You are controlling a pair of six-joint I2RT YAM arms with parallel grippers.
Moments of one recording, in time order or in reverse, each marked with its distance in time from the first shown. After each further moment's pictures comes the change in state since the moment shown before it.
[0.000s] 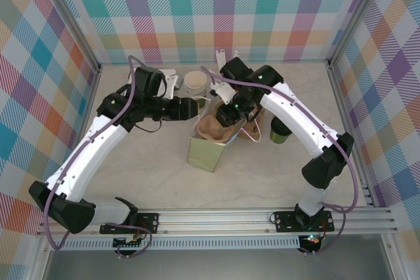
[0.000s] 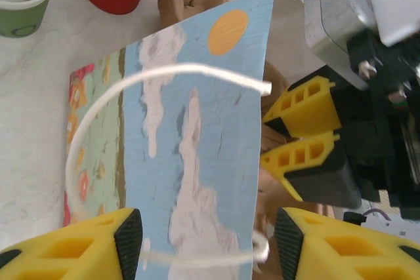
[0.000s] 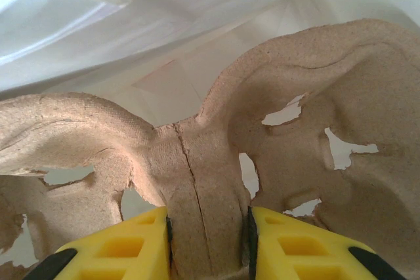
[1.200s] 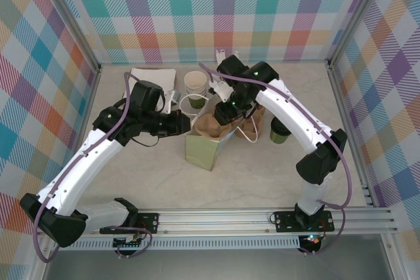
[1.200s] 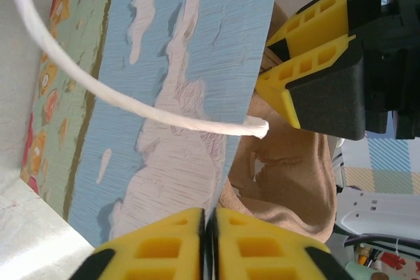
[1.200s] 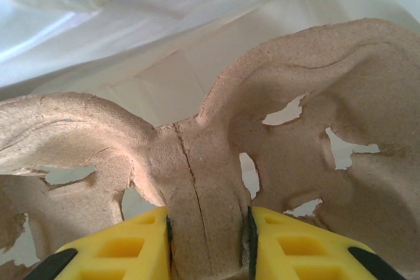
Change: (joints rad) left arm -0.050 -0.104 -0.141 -0.011 0.029 -0.130; right arm 0.001 0.064 0.089 -0.059 -0.002 0.039
